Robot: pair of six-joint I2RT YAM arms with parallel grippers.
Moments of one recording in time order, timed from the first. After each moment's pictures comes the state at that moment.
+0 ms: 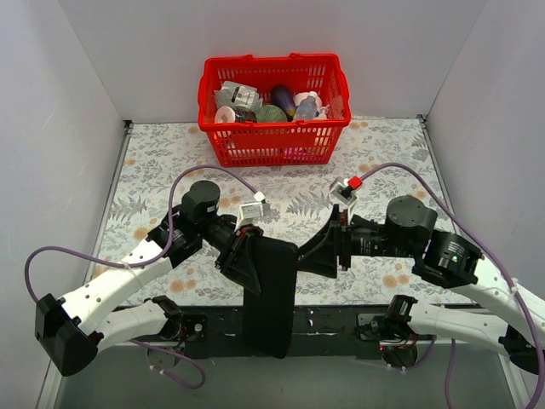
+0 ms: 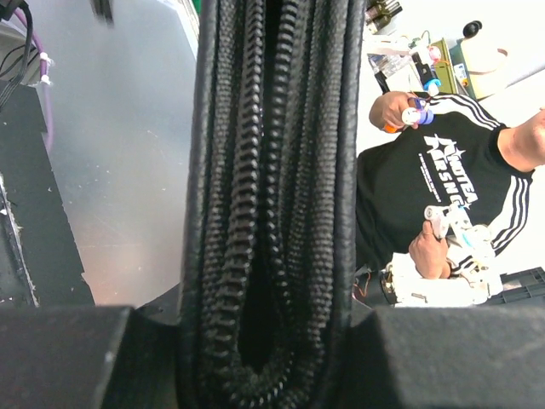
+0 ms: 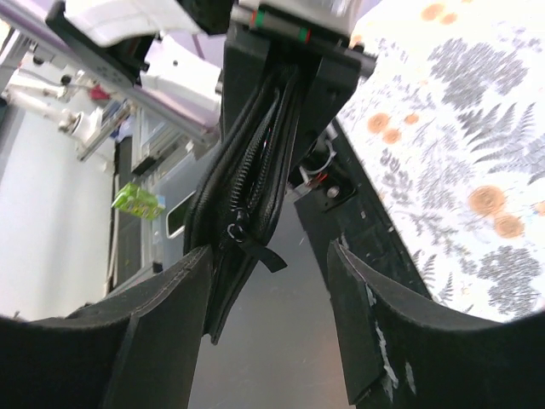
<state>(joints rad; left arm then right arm) -0.75 1.01 0.86 -0.09 1.49 -0.62 1.09 0.79 1.08 -0.47 -0.42 0.62</state>
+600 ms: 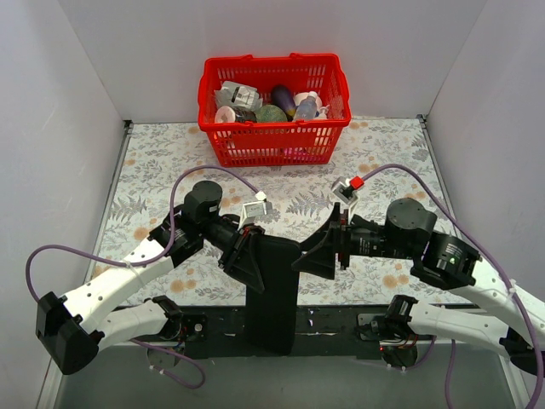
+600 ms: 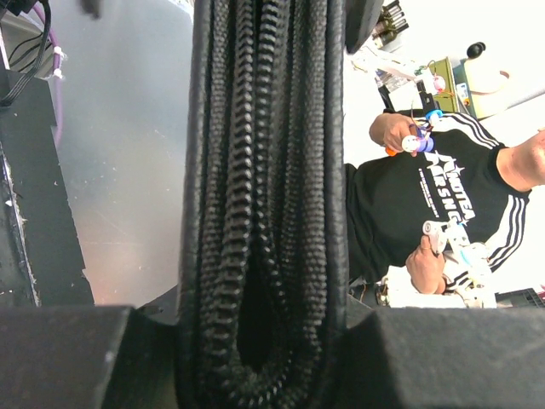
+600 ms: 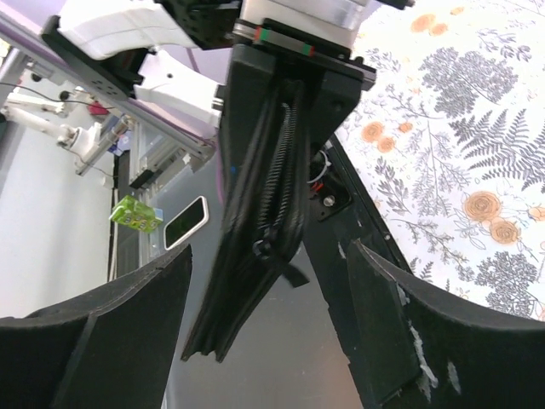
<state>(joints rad) -0.75 1.02 0.86 -0.11 1.45 -0.63 1.08 0.75 1.06 -0.44 -0.36 0.62</state>
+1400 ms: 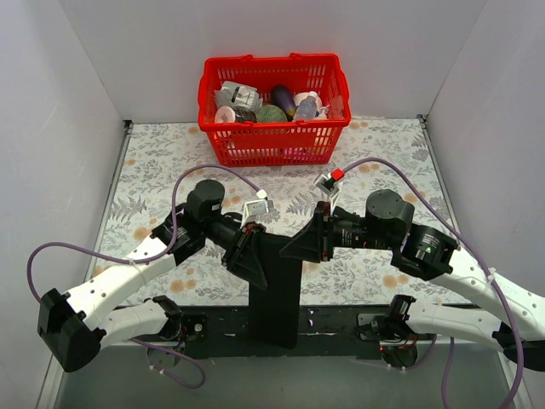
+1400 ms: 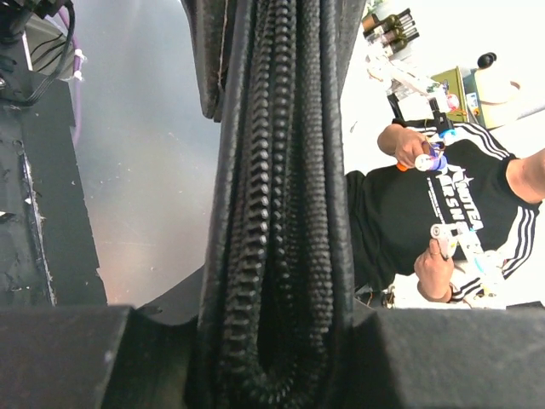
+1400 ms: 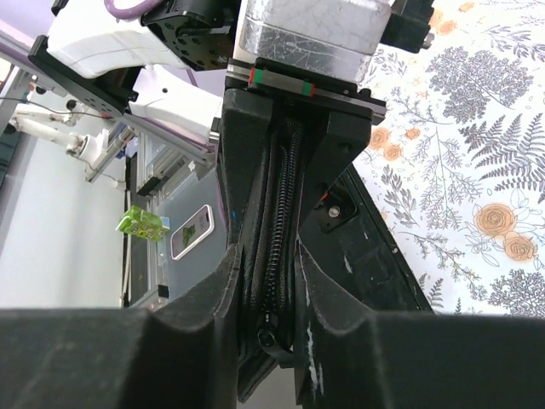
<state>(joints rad) -0.75 1.04 0.86 -0.12 1.43 -0.62 1.07 0.87 1.05 -0.34 -0.40 0.65</state>
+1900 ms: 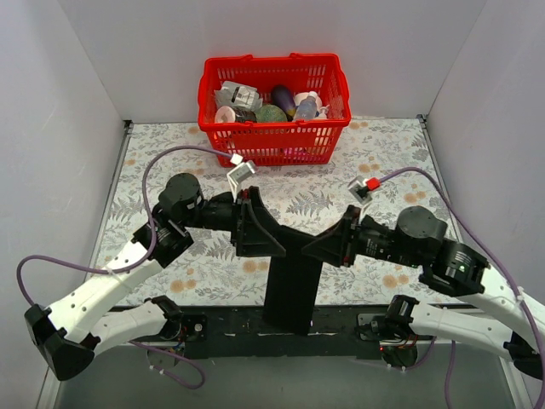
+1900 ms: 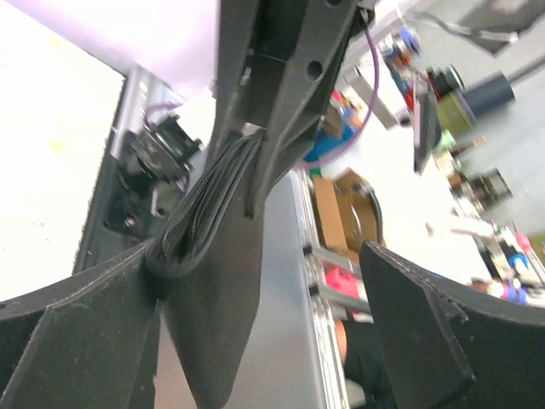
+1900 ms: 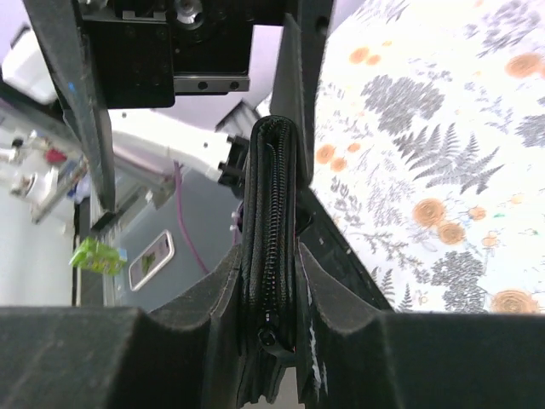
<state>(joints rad) -0.76 0.98 0.98 0.02 1.01 -0.80 1.09 0.73 1.02 -0.44 -0.22 0.61</state>
